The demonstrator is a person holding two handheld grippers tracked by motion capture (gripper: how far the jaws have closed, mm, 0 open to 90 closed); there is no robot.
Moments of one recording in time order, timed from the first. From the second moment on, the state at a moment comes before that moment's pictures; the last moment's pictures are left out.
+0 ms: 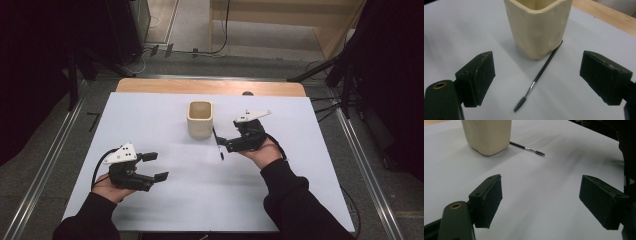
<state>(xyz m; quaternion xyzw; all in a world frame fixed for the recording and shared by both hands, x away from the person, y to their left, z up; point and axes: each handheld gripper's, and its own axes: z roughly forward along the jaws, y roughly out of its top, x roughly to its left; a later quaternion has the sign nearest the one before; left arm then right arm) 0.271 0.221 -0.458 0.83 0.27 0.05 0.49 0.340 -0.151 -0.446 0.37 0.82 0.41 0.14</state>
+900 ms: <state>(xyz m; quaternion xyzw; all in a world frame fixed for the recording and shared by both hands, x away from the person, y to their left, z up) 0.271 0.220 -0.459 0.83 0.27 0.04 0.49 0.378 -0.119 -0.427 0.39 0.89 0.23 0.03</state>
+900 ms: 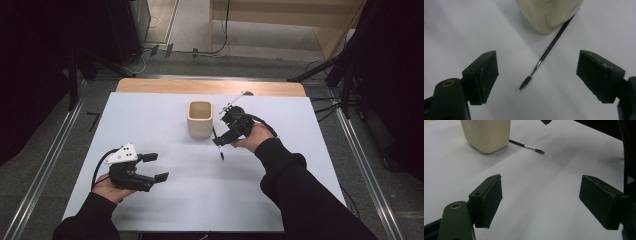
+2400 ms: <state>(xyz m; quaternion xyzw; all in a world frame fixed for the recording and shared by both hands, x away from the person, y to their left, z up) 0.271 0.219 -0.460 0.83 0.27 0.04 0.48 0.391 -0.091 -0.459 0.51 0.85 0.13 0.03</state>
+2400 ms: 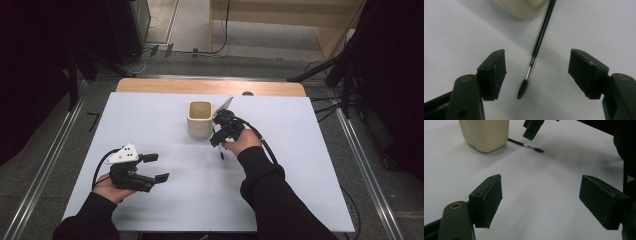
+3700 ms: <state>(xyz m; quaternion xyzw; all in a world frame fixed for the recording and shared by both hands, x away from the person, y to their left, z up) 0.271 0.218 -0.460 0.83 0.27 0.04 0.48 0.383 -0.079 -0.485 0.55 0.82 0.12 0.06</state>
